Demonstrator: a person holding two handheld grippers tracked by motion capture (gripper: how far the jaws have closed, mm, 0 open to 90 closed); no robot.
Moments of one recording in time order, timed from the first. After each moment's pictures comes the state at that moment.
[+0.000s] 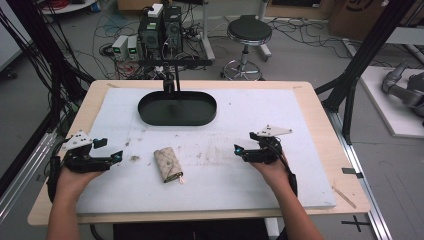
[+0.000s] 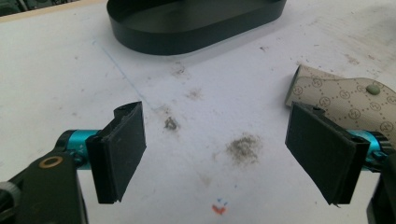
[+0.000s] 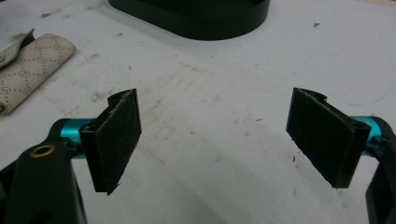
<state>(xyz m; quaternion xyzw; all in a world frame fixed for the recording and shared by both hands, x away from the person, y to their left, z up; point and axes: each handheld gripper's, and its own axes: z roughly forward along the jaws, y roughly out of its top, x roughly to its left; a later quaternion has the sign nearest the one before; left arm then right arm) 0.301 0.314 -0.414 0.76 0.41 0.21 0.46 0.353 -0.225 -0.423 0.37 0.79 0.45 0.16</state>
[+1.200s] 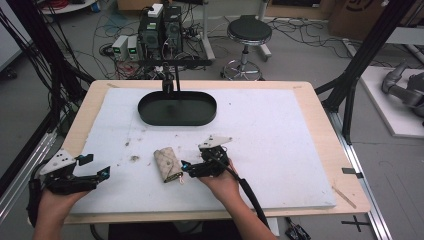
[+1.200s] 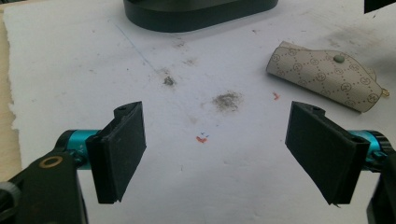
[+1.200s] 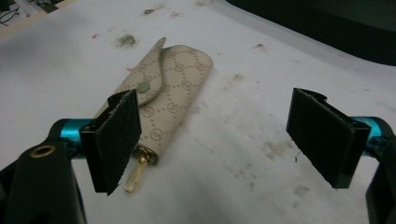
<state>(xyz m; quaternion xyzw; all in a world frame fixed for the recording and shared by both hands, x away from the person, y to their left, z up) 0.246 0.329 -0.415 0.75 0.43 0.22 0.46 0.317 -0.076 -0.423 0.33 0.83 0.45 0.10</state>
